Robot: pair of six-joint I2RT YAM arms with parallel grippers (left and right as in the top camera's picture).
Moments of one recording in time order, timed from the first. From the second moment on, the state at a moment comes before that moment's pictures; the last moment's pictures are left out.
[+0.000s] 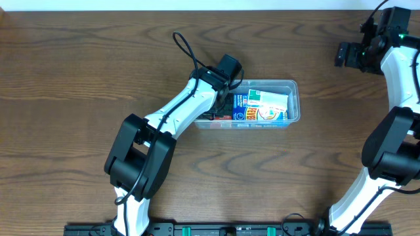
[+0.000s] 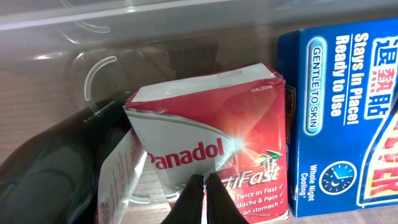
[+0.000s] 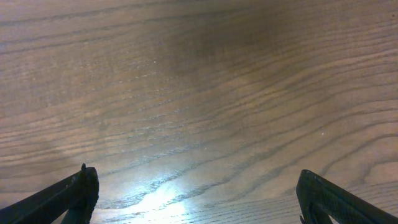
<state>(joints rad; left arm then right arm) -0.58 2.03 1.51 -0.87 0.00 -0.46 -0.26 2.07 1.77 -0.82 -0.07 -0.01</state>
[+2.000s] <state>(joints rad) -0.15 1.56 1.05 -0.77 -0.08 -0.84 -0.26 2.07 1.77 -0.82 -0.07 -0.01</state>
